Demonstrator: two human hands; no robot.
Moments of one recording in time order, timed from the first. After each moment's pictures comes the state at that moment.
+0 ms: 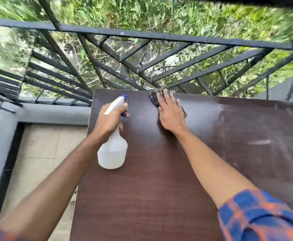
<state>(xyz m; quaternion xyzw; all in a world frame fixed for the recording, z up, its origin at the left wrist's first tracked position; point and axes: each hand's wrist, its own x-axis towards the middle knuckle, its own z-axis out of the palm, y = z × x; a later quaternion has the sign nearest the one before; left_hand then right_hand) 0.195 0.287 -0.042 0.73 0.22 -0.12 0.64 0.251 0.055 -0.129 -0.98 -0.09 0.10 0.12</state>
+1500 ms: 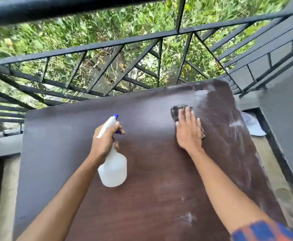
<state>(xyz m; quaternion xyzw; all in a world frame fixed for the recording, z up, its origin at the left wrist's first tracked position) 0.138 0.009 -0.017 0.76 0.16 -0.13 0.62 0.133 -0.276 -0.130 -0.99 0.11 0.08 0.10</state>
